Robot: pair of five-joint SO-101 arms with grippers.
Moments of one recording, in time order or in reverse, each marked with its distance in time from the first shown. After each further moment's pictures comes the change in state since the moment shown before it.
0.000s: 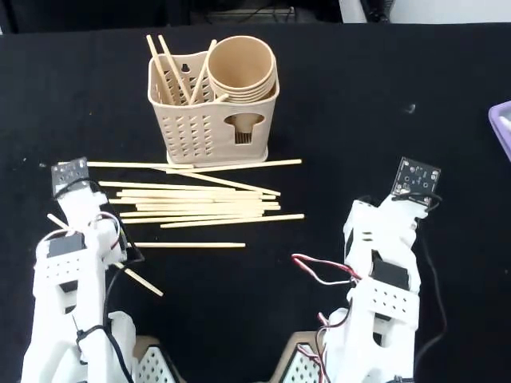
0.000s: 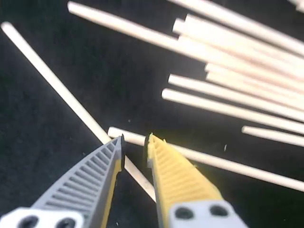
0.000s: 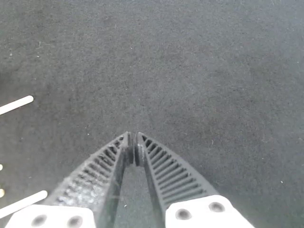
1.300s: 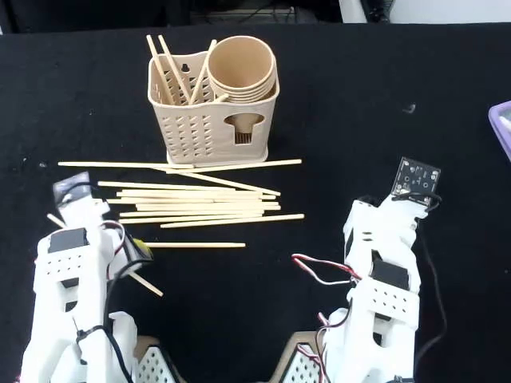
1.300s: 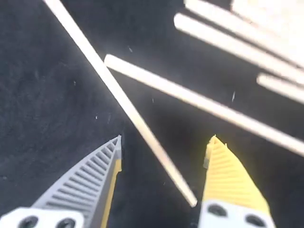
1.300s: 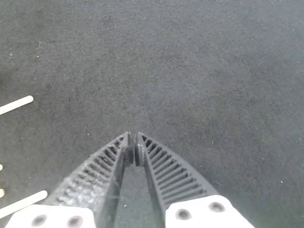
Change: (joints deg) left arm 2.3 0.1 -2.5 16.4 9.6; right arm 0.0 0.0 0.0 0.0 0.0
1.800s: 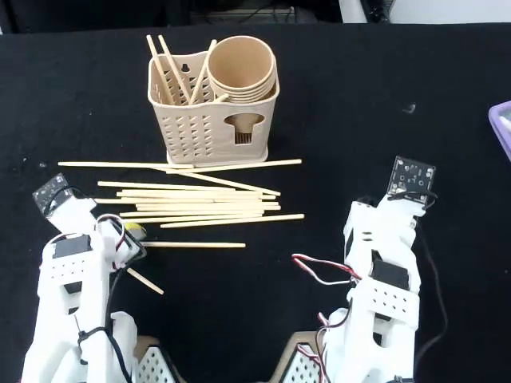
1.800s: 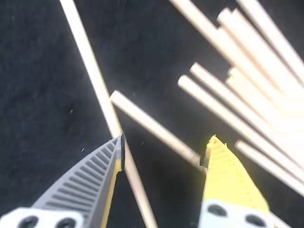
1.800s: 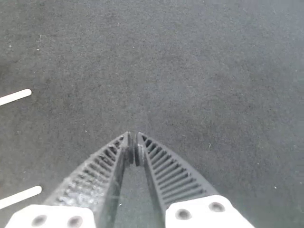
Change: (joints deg) left arm 0.0 0.0 4.5 -14.4 15.1; right arm 0.0 0.0 0.0 0.0 3.5
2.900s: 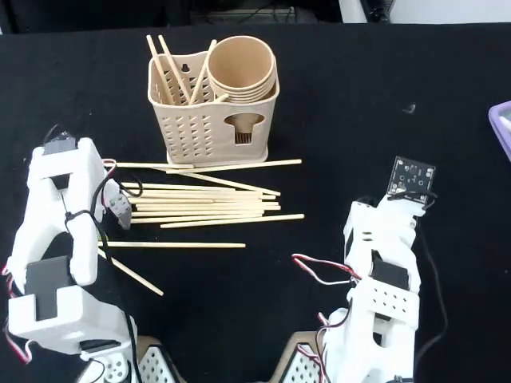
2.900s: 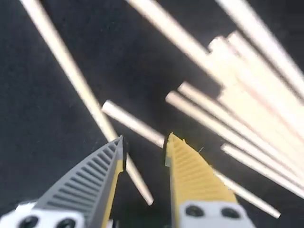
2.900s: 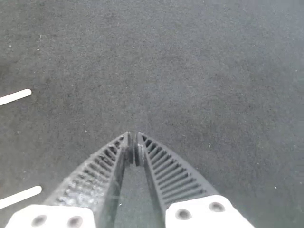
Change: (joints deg) left arm 0.0 45.5 -49.5 30.9 -0.6; right arm 0.0 0.0 0.0 0.0 0.0
